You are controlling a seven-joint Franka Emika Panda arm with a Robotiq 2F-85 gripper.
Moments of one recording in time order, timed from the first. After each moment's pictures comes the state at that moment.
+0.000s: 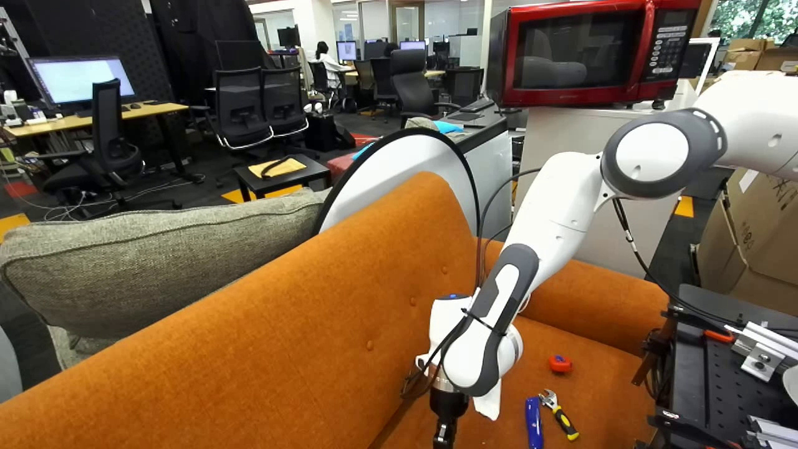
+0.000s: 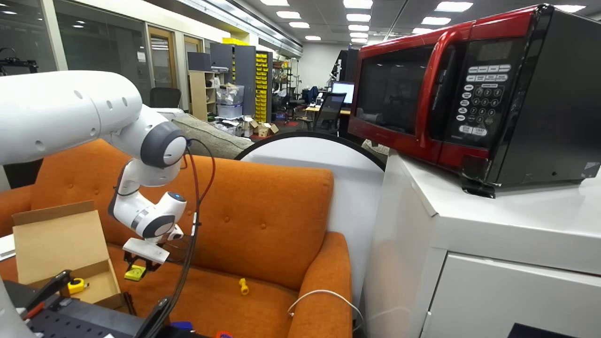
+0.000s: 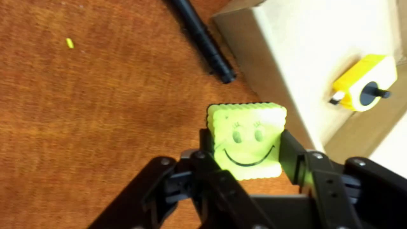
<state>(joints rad) -0.07 1.43 0.42 -1.59 0.06 2.79 -0.37</state>
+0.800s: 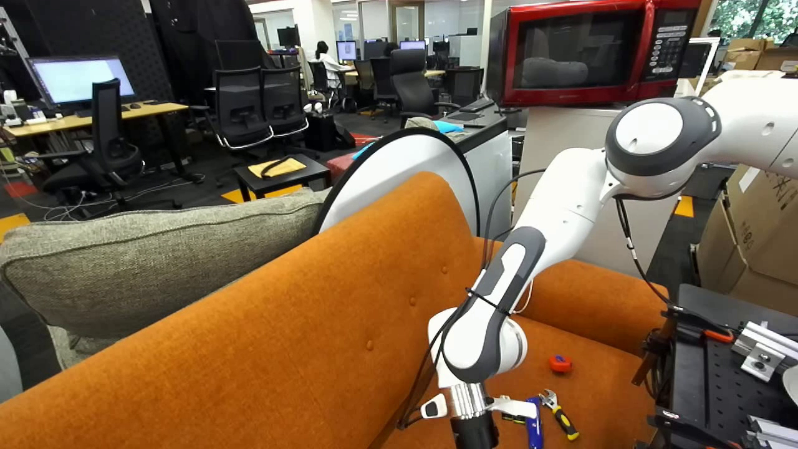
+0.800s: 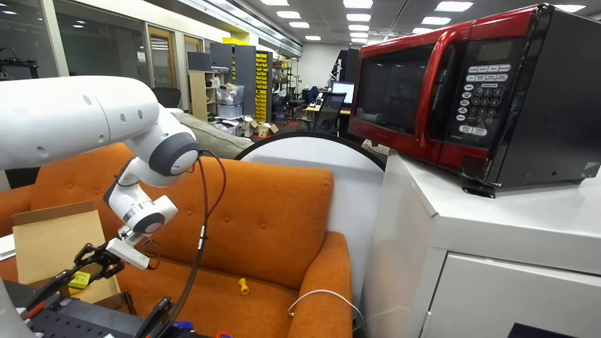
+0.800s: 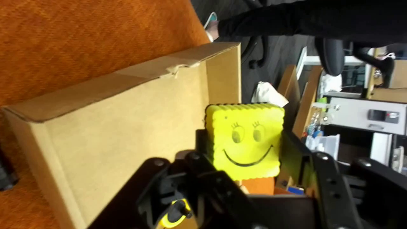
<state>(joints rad) -0.23 1.46 0.62 -1.68 0.03 2.34 -0.78</state>
